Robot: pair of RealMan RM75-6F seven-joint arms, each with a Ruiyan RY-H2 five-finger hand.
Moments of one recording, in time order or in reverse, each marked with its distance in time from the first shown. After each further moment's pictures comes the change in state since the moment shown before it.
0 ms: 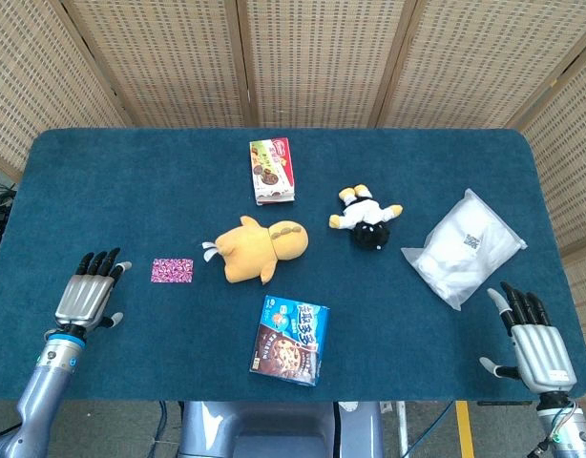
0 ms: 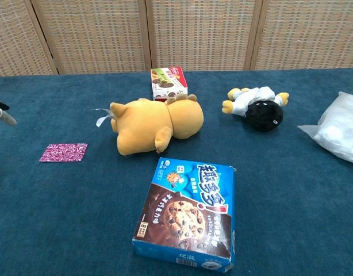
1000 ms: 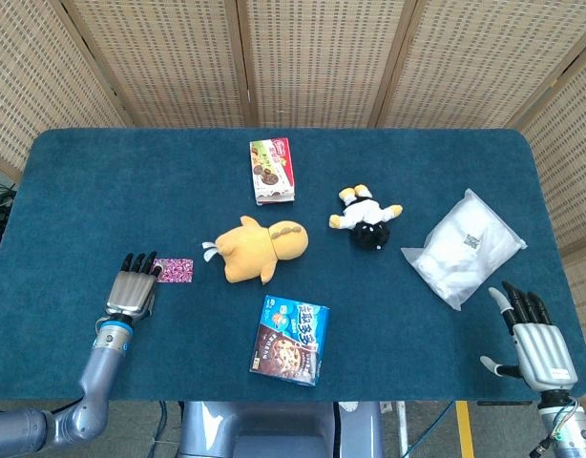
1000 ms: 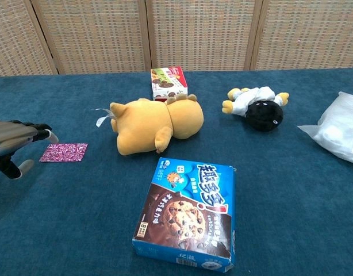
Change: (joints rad) left arm -0.188 -0.244 0.022 0.148 -0.254 0.028 0.234; right arm 0.005 0.001 0.002 0.011 0.003 -0.009 0.032
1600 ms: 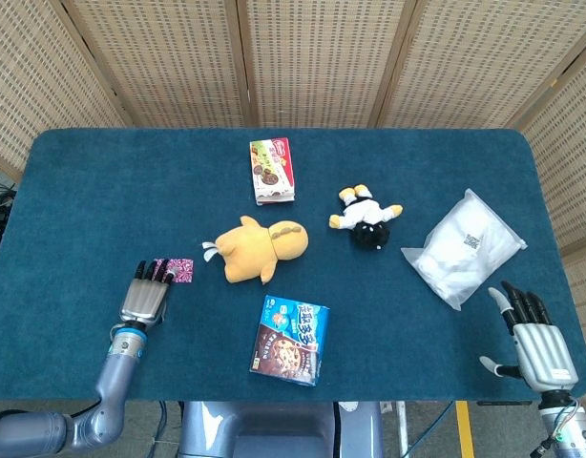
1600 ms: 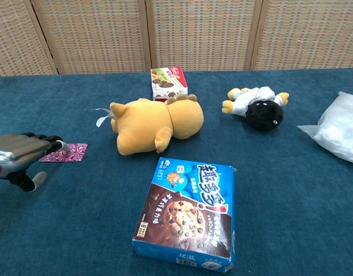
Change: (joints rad) left arm -0.014 -0.102 0.037 0.062 -0.002 0.033 0.009; right arm 0.000 0.003 -0.002 0.001 -0.011 0.005 0.016
